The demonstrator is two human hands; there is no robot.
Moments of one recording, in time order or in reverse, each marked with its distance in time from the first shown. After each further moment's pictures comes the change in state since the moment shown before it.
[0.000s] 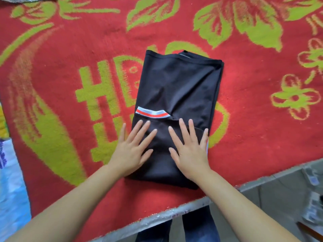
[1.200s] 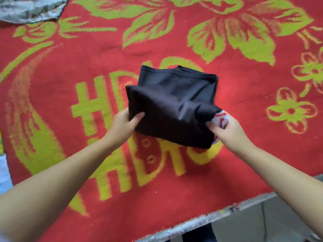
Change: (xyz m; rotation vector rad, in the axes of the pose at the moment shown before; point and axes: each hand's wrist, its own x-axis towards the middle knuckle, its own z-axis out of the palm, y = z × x) left_hand 0.106 -0.031 -0.047 -0.791 0.126 -0.537; right_hand 0.055 0.118 -0.067 1.093 0.047 0.246
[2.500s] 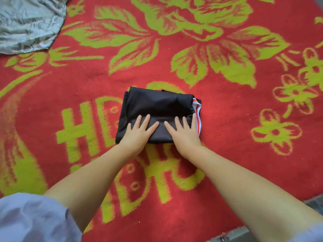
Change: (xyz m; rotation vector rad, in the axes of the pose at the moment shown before) left_hand 0.066 0.015 0.075 1.062 -0.452 0.190; right_hand 0.086 0.005 0.048 -1.406 -0.245 -0.105
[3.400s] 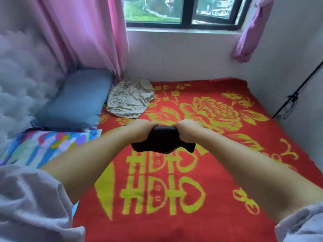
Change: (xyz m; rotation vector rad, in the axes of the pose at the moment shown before) left_hand -0.319 -0.039 -0.333 0.017 0.312 -0.207; right_hand -0.223 -0.029 -0.402 0.003 0.241 -0.302
